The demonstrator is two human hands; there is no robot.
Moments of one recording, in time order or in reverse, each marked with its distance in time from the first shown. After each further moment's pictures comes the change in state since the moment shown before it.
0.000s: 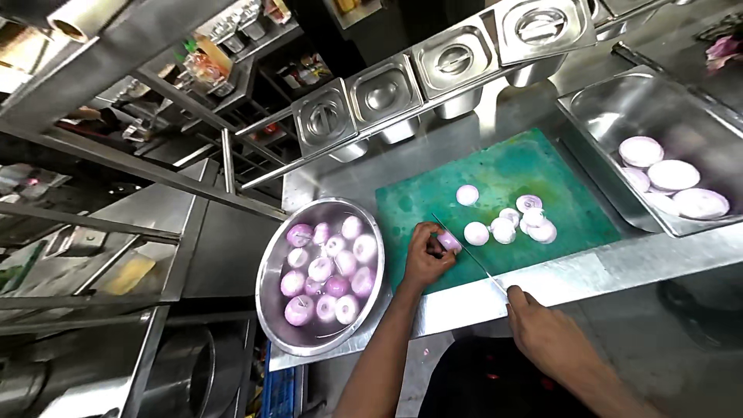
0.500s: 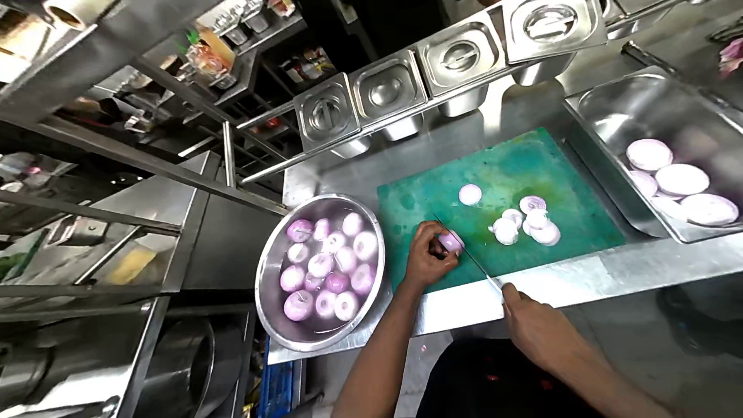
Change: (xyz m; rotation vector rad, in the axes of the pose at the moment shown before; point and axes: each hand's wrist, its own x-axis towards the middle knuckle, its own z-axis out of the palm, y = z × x) left_hand -0.001 -0.002 0.002 -0.022 -0.002 0.075; right_hand 0.022 -0.003 -0.016 0.079 -0.476 0.131
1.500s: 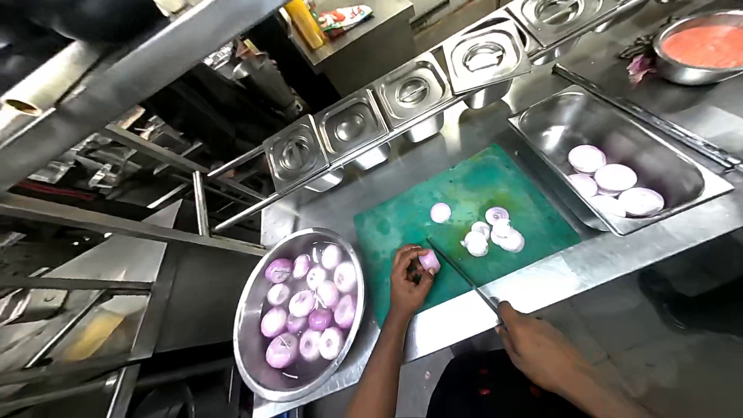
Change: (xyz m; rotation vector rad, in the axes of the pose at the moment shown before) left_hand -0.009 0.000 0.010 -0.149 0.047 -0.073; right_hand -0.016 0.031 0.004 0.197 -0.004 -0.007
